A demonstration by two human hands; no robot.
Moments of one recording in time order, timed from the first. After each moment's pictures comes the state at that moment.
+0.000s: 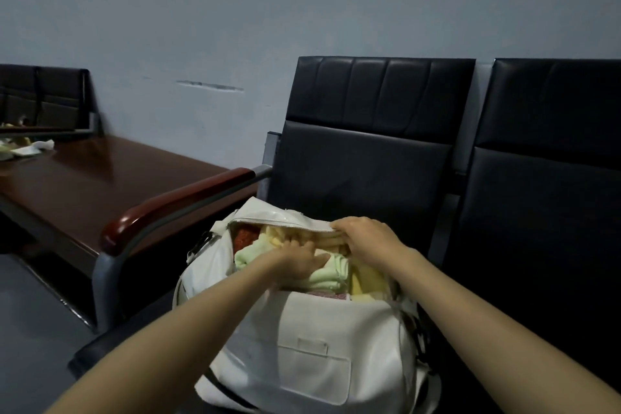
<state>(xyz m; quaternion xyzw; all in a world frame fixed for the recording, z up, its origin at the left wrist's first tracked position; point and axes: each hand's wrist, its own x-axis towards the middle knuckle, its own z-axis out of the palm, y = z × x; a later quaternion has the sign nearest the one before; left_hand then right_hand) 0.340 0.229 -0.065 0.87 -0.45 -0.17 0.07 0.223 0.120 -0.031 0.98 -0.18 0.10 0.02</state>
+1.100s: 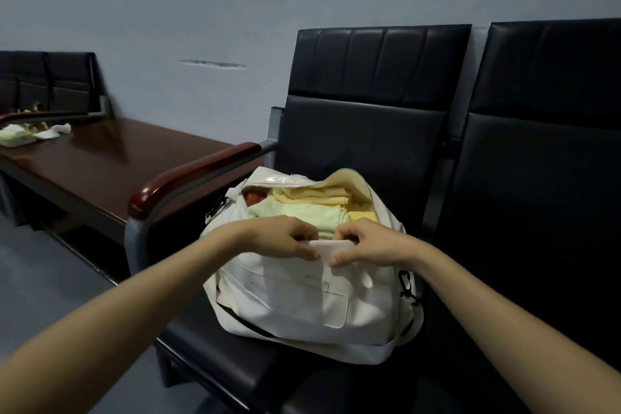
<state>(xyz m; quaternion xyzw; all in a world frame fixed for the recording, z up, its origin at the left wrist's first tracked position) 0.292 0.325 -0.012 0.76 -0.61 -0.20 0.10 0.149 0.181 -0.034 0.92 -0.12 0.02 -0.37</state>
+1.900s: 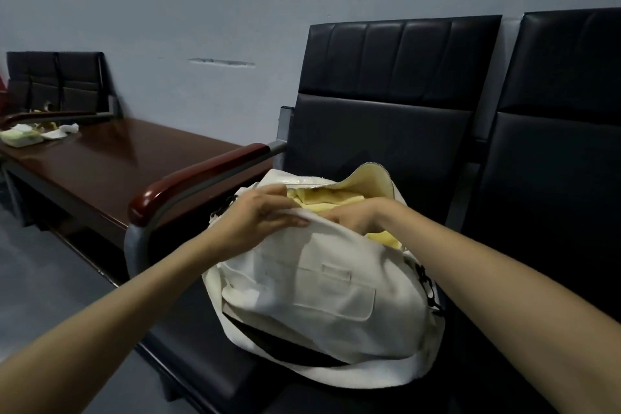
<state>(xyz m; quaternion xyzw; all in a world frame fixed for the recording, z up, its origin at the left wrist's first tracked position) 0.349 0.345 -0.021 0.64 -0.66 0.07 0.38 0.248 0.151 -0.018 0.94 -0.12 -0.21 -0.26</state>
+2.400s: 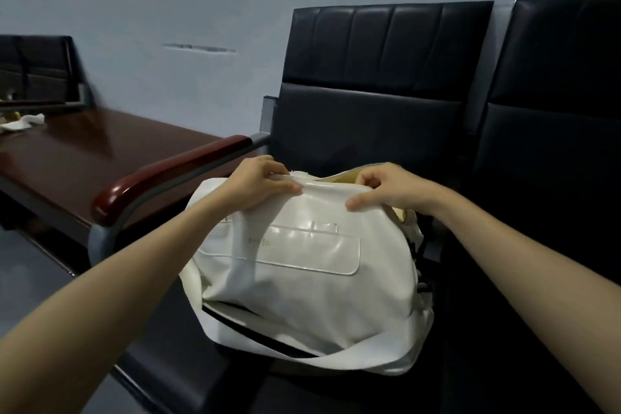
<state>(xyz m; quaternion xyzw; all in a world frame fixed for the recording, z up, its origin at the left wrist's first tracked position) 0.397 0.265 -0.021 0.78 -0.51 -0.01 0.36 0.202 0.091 -0.006 0.92 -0.17 0.08 -0.34</state>
